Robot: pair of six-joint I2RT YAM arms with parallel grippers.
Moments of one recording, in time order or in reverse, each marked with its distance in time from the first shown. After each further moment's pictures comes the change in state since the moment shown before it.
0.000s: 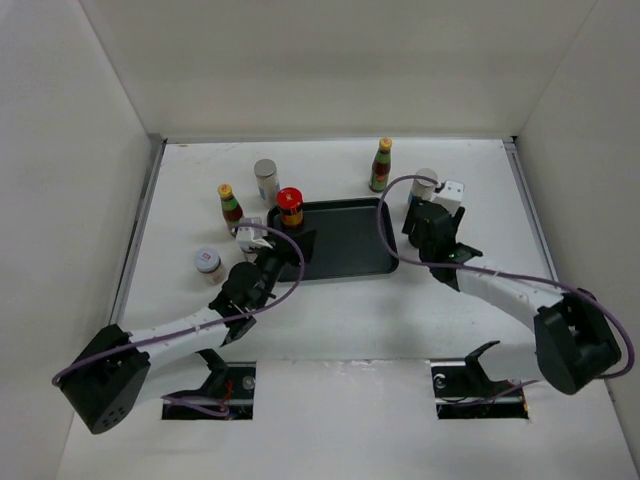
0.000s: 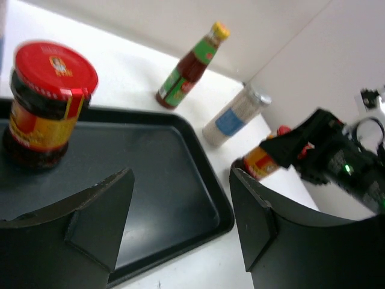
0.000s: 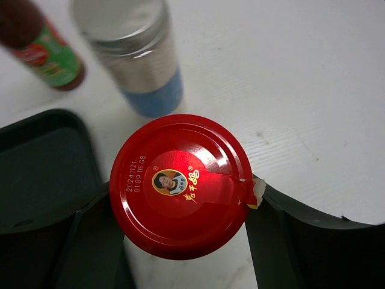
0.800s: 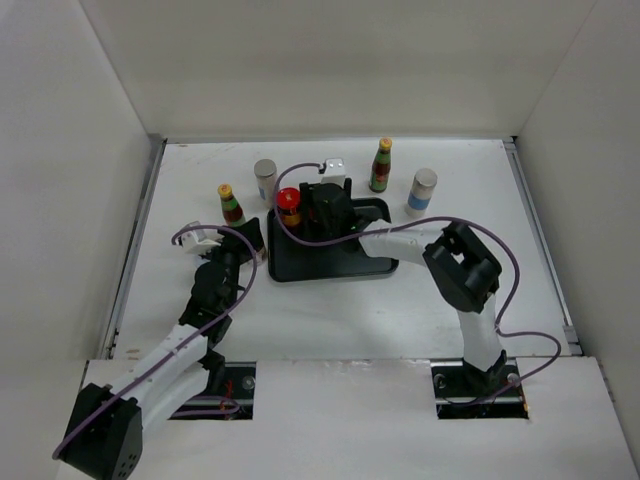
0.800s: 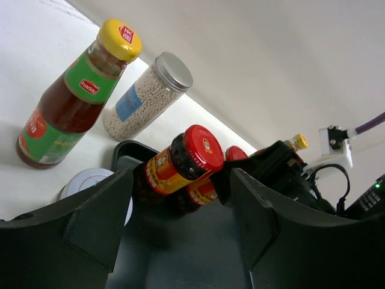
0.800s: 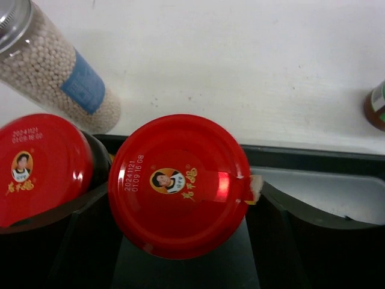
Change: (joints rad) left arm 0.346 -0.301 -0.079 -0.234 -0.074 -0.156; right arm 0.354 0.677 0.673 0.117 -0.148 -0.064
